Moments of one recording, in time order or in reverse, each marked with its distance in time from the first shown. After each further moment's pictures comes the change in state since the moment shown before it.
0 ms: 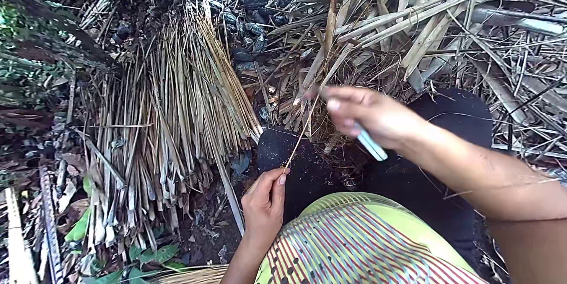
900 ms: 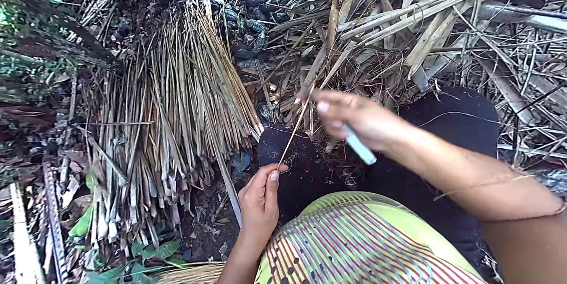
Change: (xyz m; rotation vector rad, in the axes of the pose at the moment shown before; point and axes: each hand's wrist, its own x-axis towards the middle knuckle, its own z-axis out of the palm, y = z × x) left_hand 0.006 -0.001 -0.009 -0.094 -0.048 -0.109; right_hand 0.013 0.015 0.009 0.082 -0.017 0.039
